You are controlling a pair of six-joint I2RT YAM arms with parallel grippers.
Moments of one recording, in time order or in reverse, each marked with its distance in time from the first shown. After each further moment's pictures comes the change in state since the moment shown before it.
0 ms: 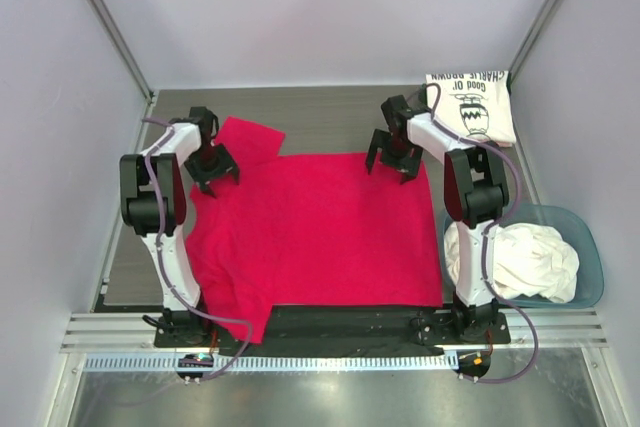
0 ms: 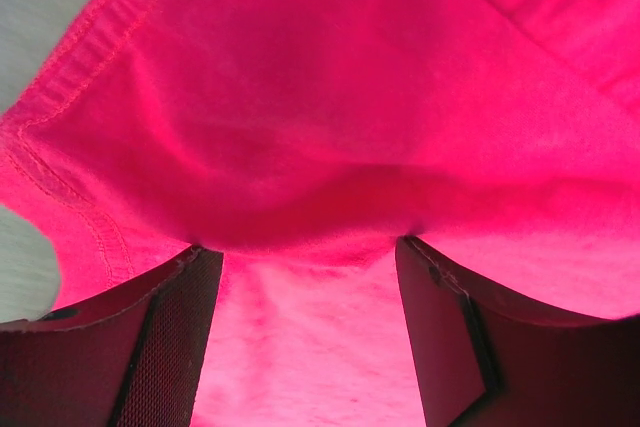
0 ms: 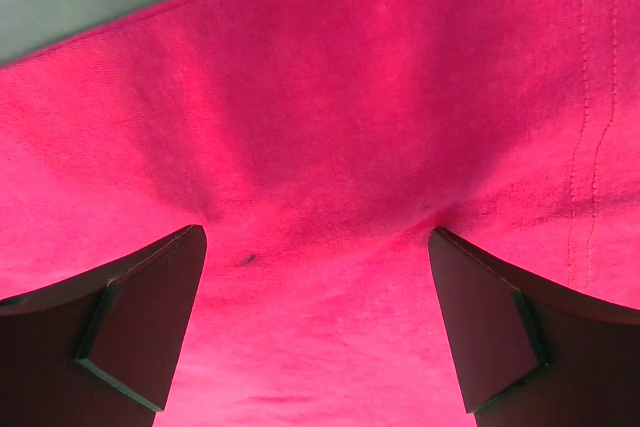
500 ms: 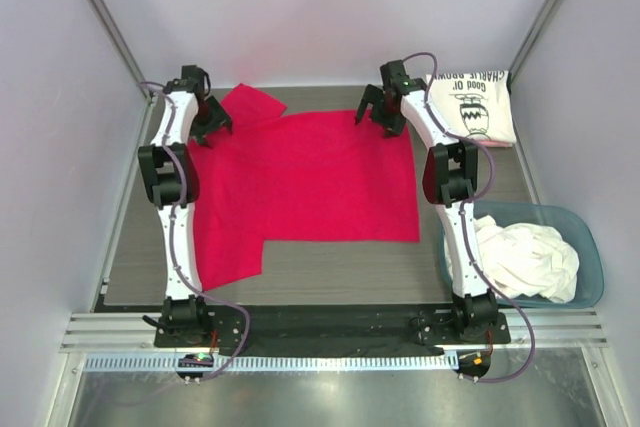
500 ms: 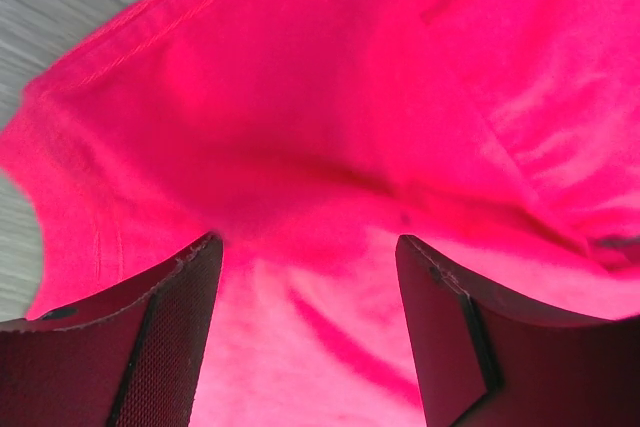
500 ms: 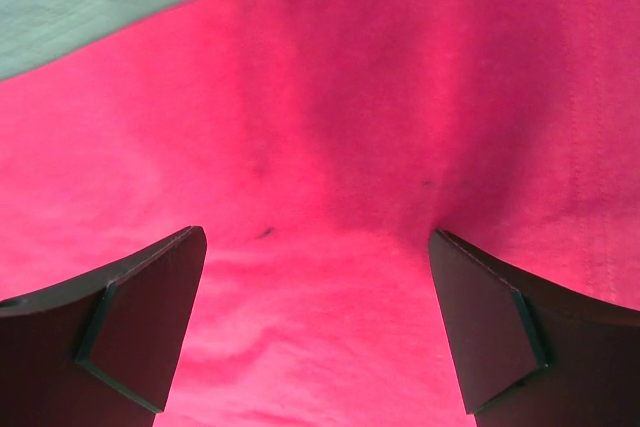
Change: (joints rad) left arm 0.055 0.505 0.900 -0.181 -0.010 -0.014; right arm -0.039 0.469 0.823 -0.064 -0.089 -0.012
